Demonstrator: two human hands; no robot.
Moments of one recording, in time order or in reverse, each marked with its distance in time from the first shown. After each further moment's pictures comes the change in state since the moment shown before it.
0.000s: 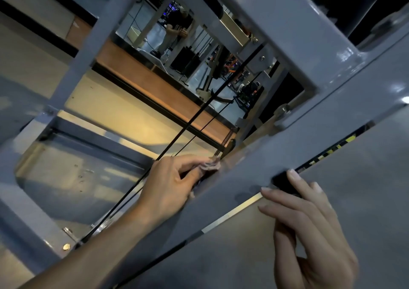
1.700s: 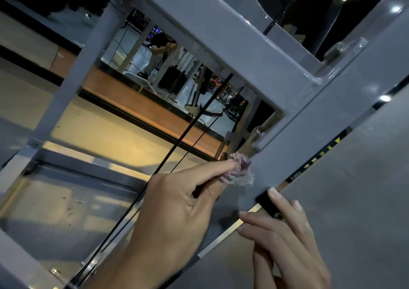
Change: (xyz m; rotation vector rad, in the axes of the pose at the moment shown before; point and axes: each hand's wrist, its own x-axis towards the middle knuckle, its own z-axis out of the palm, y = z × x) left_hand -0.014 0.089 0.000 0.076 0.047 0.309; right_hand 0.000 -0.013 0.018 0.020 0.138 0.046
